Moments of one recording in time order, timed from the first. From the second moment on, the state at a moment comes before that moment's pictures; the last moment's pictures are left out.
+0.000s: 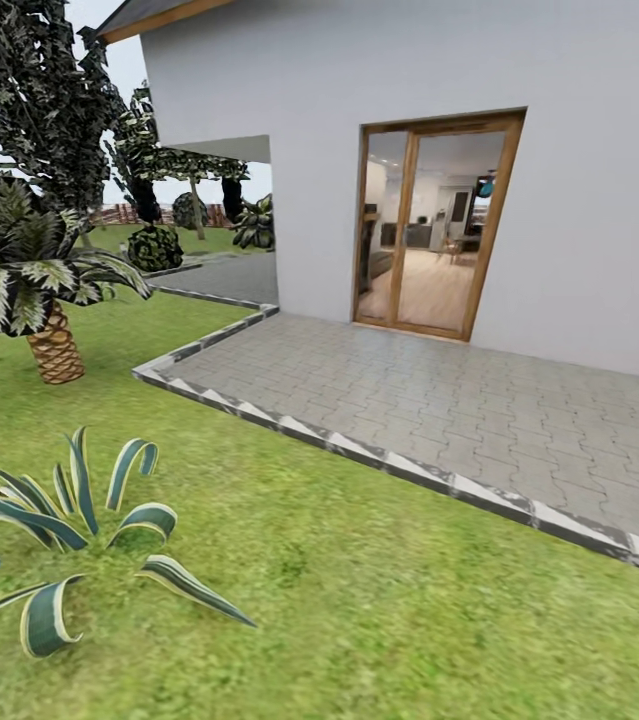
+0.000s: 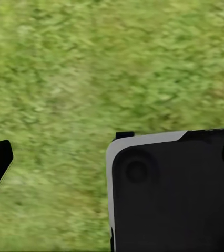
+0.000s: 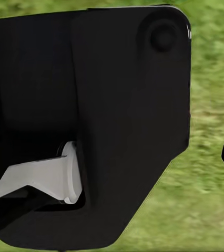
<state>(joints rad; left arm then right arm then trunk) -0.04 0.05 -0.05 -0.08 -0.01 -0.46 0.01 0.00 0.07 -0.07 -0.04 0.00 -0.13 0.01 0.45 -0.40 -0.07</state>
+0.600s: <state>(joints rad) -0.04 0.05 -0.05 -0.08 -0.01 -0.46 0.01 0.00 0.08 -0.07 -0.04 0.00 -0.13 0.01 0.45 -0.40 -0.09</state>
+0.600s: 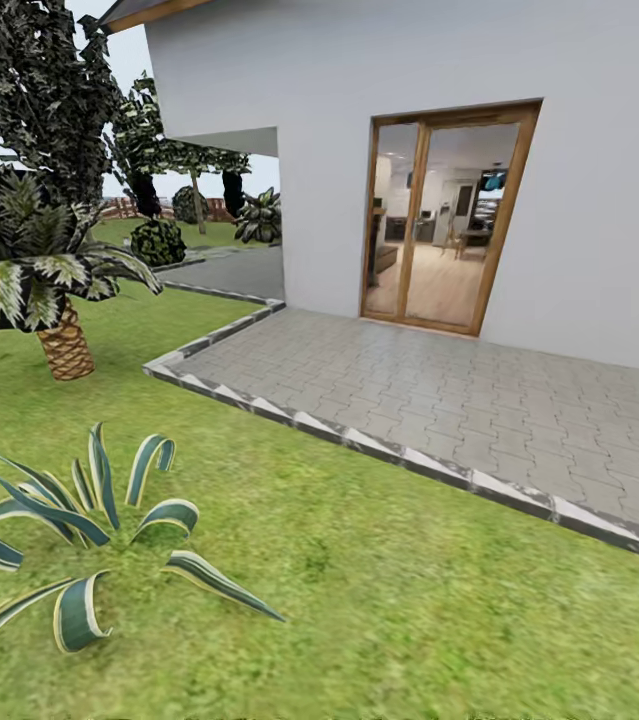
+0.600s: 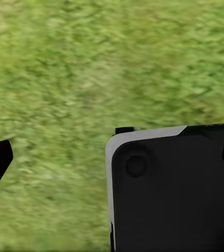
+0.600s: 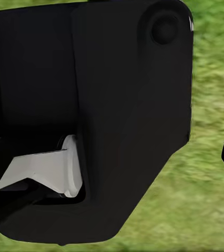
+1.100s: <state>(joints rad) -0.04 0.05 -0.05 -0.08 -0.01 -0.46 0.01 0.00 0.08 -0.07 -0.04 0.00 -0.13 0.01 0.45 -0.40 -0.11</state>
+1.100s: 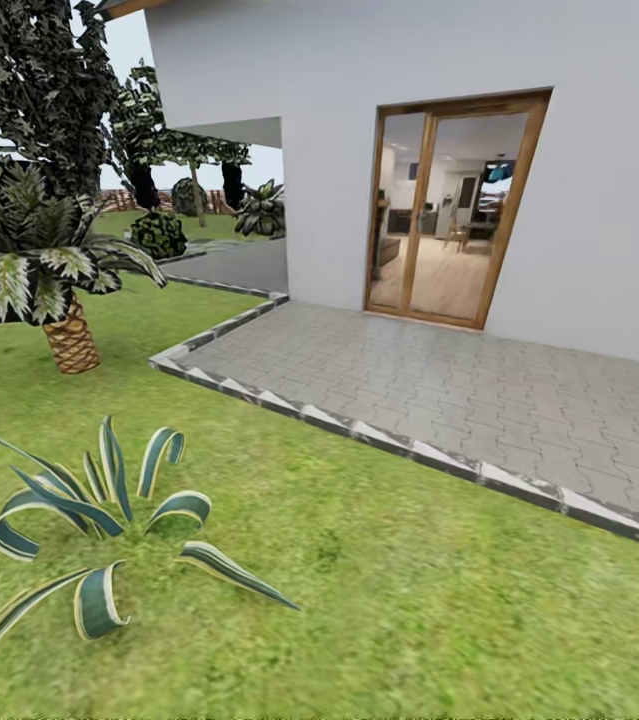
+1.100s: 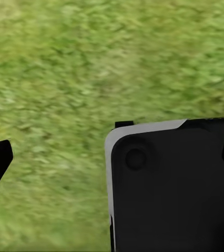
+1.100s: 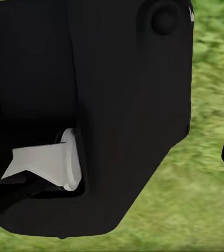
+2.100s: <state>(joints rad) -0.04 0.05 -0.05 -0.08 -0.01 -0.46 0.01 0.00 0.07 -0.07 -0.04 0.00 -0.13 0.01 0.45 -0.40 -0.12</state>
